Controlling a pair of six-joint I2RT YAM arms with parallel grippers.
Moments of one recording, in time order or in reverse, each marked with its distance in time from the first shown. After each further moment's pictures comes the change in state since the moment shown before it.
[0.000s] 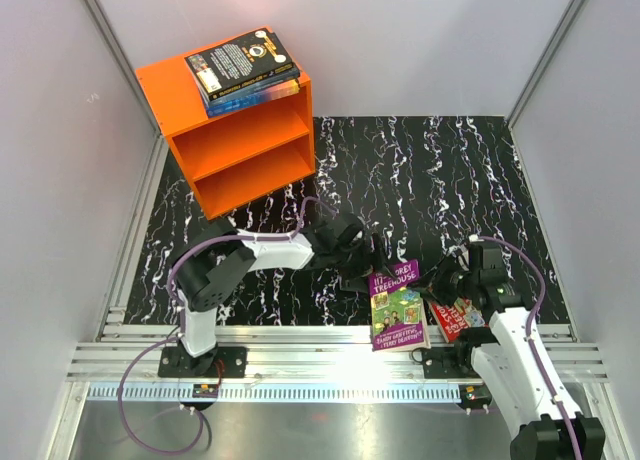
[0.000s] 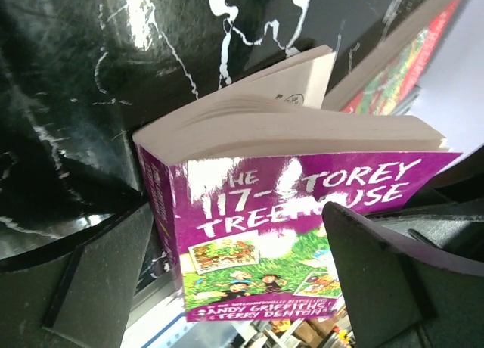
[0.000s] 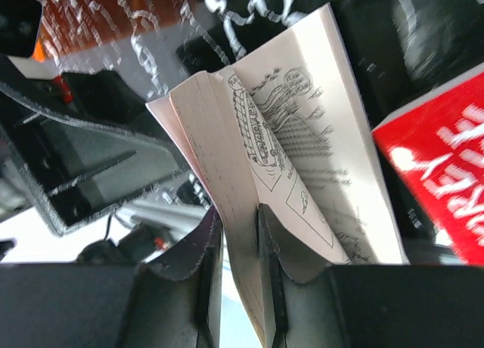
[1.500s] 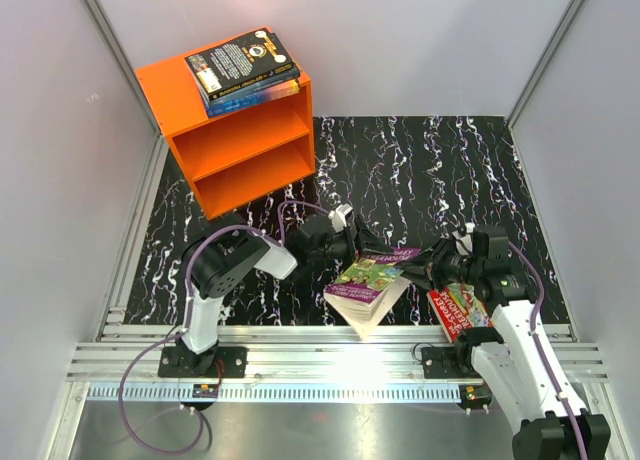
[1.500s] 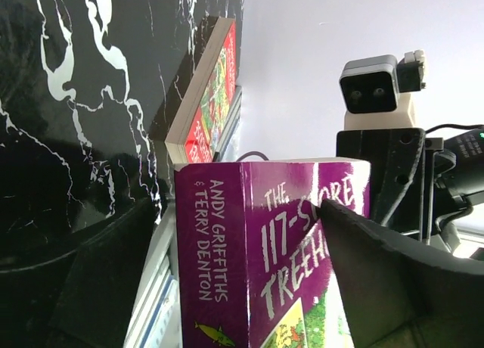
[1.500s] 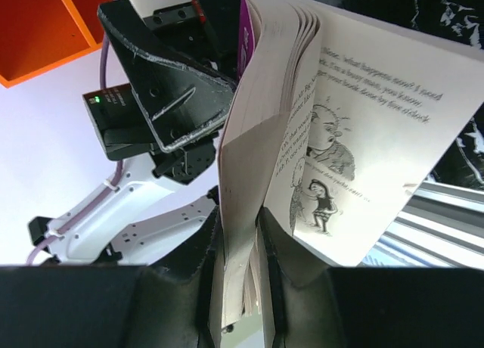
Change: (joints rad) left arm 0.110 0.072 -0.312 1.019 0.181 -0.282; right arm 0.011 0.025 0.108 0.129 -0.286 0.336
